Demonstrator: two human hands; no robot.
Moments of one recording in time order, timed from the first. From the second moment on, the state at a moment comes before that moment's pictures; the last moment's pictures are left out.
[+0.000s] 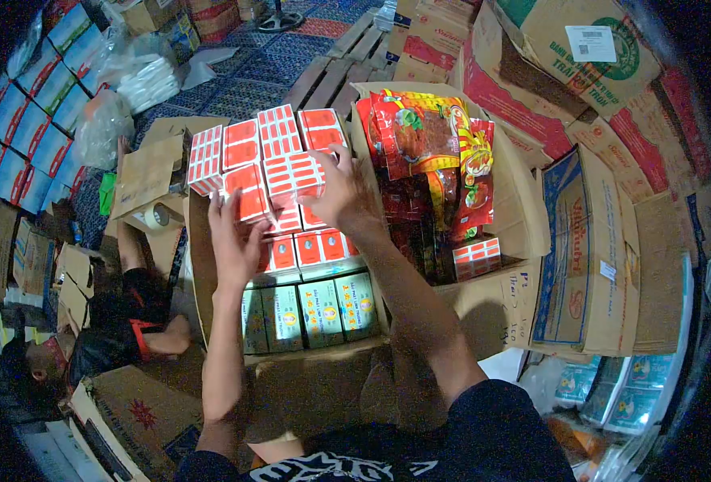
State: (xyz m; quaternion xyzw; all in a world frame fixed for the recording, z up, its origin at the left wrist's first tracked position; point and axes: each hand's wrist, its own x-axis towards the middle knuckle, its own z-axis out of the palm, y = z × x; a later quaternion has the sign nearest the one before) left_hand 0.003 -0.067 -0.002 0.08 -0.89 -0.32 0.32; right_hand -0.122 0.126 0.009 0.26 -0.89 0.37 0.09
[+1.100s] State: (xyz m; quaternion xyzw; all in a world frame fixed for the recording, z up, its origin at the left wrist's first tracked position) left_hand -0.006 -0.055 -0.022 0.14 -0.88 -0.38 0.26; right_hand -0.127 0.154 0.026 0.27 -0.85 0.41 0.18
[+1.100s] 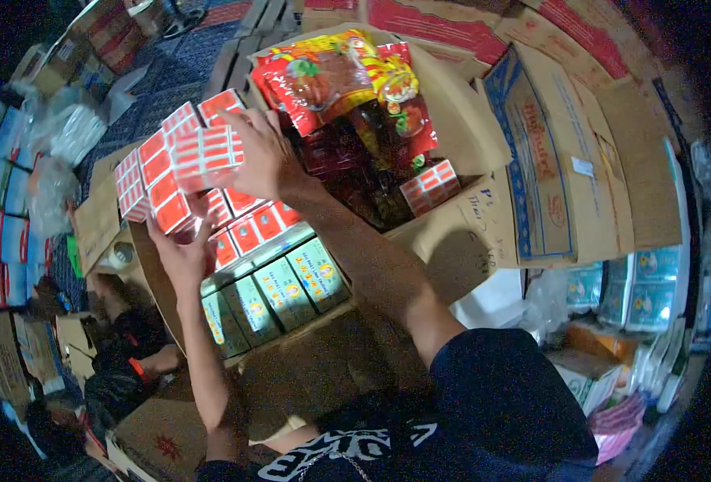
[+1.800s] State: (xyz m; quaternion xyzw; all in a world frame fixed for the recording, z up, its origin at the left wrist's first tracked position) left_hand -0.011 -0.052 -0.004 0.31 -0.85 -0.36 0.24; right_hand -0.162 0.213 0.013 0.09 0.20 0.96 -0.19
